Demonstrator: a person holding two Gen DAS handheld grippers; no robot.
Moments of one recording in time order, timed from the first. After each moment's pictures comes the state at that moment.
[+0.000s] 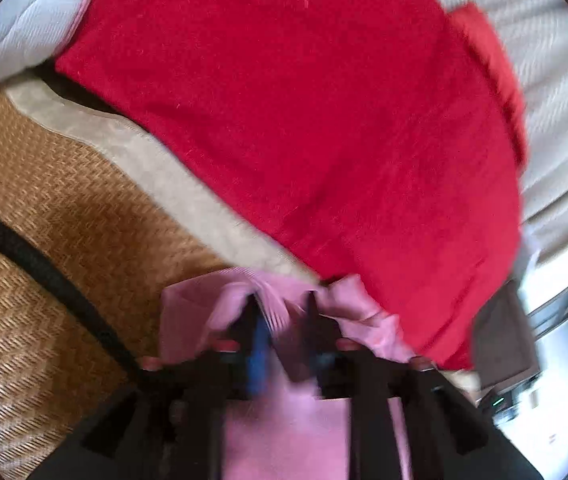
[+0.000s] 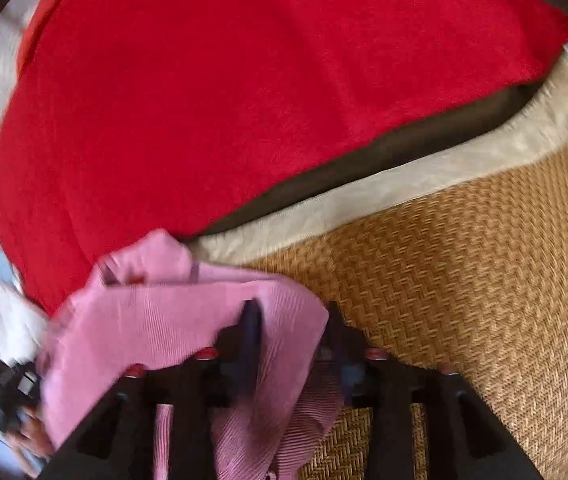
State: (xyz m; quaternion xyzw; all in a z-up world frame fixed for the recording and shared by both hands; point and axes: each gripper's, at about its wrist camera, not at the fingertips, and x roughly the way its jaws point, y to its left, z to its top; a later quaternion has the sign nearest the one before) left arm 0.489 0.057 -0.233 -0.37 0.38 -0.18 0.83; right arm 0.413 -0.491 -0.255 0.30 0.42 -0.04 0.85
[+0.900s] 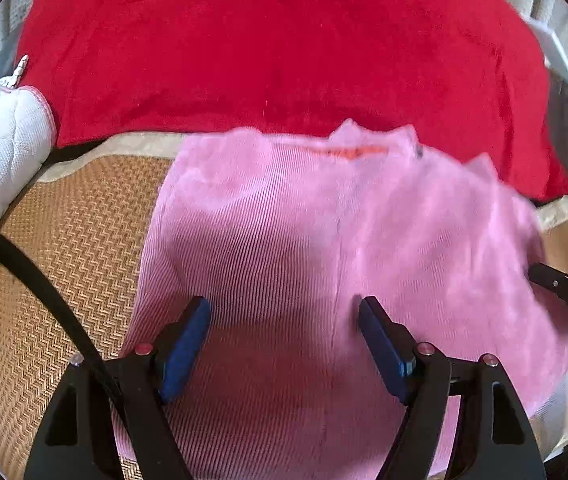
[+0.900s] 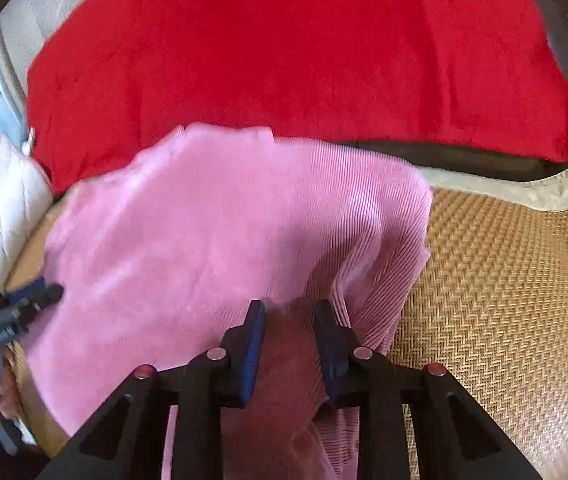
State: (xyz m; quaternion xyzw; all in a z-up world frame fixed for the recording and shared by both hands) left arm 0.381 -0.041 -0.223 -0.02 0.45 -0.12 0.89; right arm 0.344 -0.366 -0.235 0.10 0.45 0.01 0.89
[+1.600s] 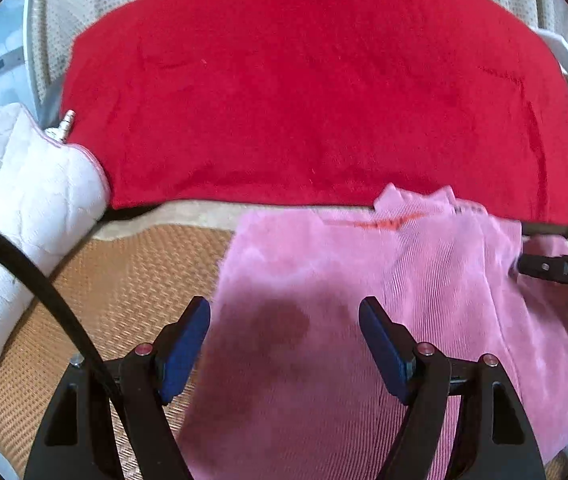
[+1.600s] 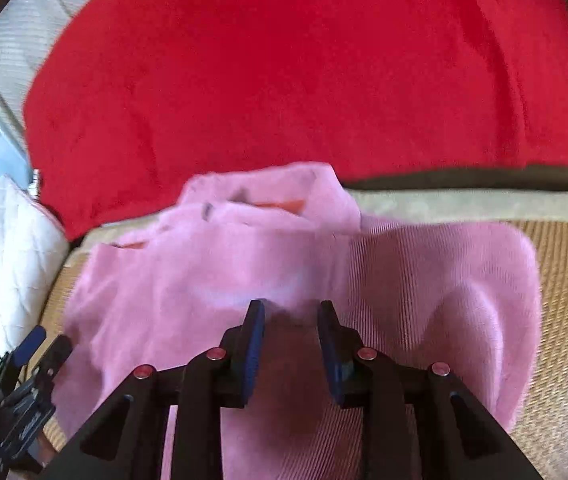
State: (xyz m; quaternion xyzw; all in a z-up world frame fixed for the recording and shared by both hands) left arm 0.384 -0.038 -0.196 0.03 0.35 -0.03 0.93; right arm 0.402 -0.344 -0.236 0.16 0.45 0.03 0.88
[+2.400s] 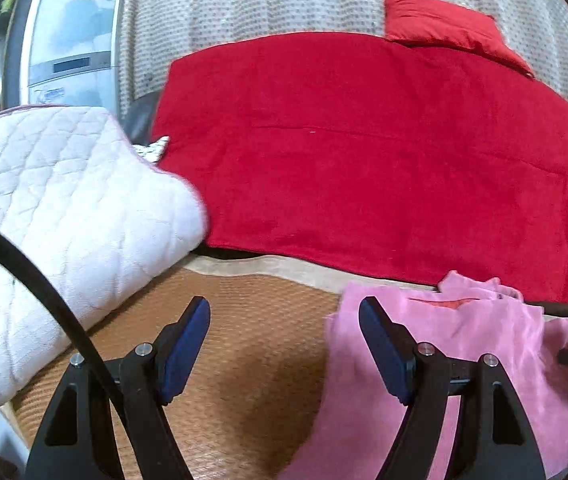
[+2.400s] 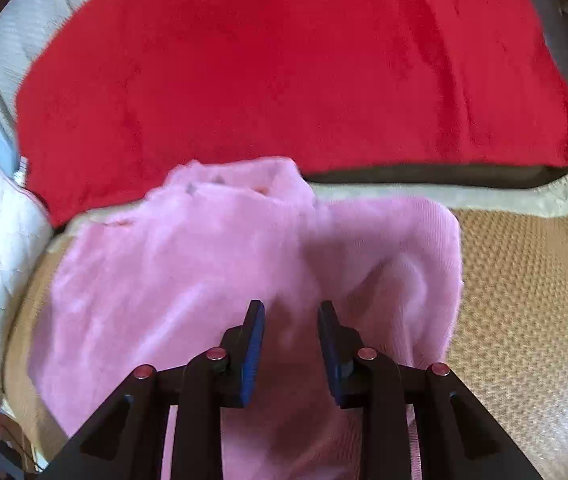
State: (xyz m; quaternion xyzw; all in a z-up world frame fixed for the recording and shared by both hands) left arm 0.349 0.035 -0.146 -0.02 0.27 0.08 0.96; right arm 0.364 -0.350 -0.216 0.12 0.44 0.00 0.89
